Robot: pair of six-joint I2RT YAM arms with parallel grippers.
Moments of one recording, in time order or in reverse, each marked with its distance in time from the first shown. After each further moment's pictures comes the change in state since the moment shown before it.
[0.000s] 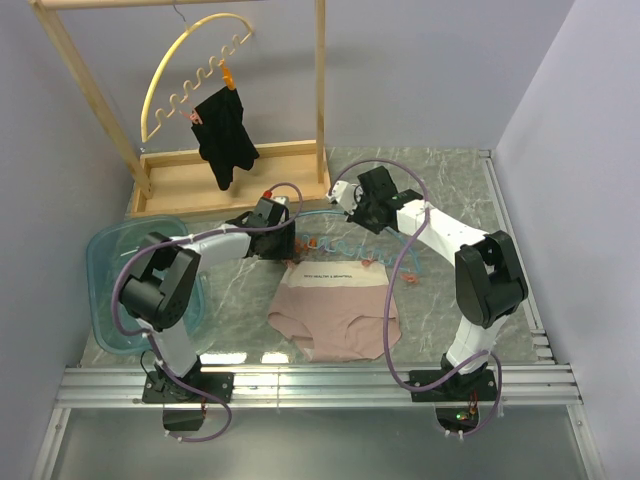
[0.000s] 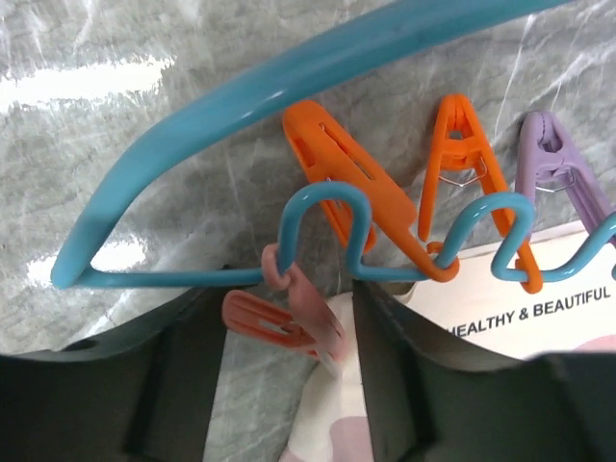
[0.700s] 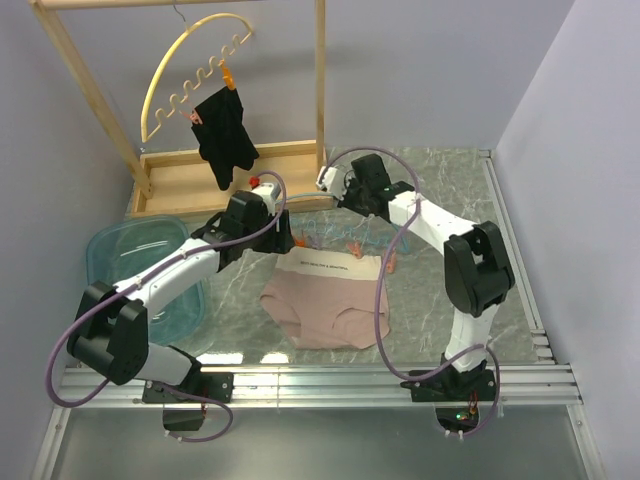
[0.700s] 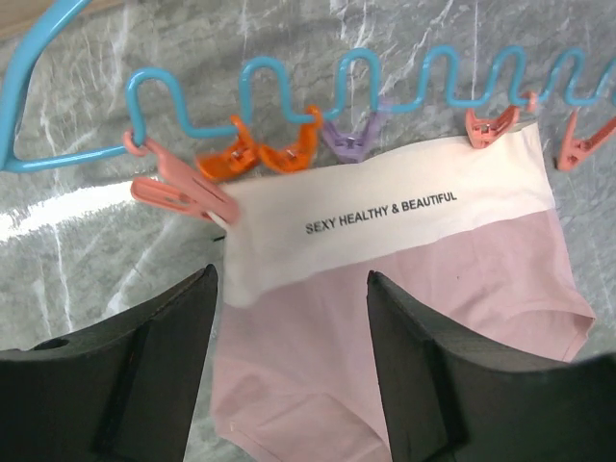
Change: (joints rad) left arm 0.006 -0.368 -0.084 -0.024 0.083 0.104; right arm 0.004 0.086 0.118 0.116 -0.044 -0.087
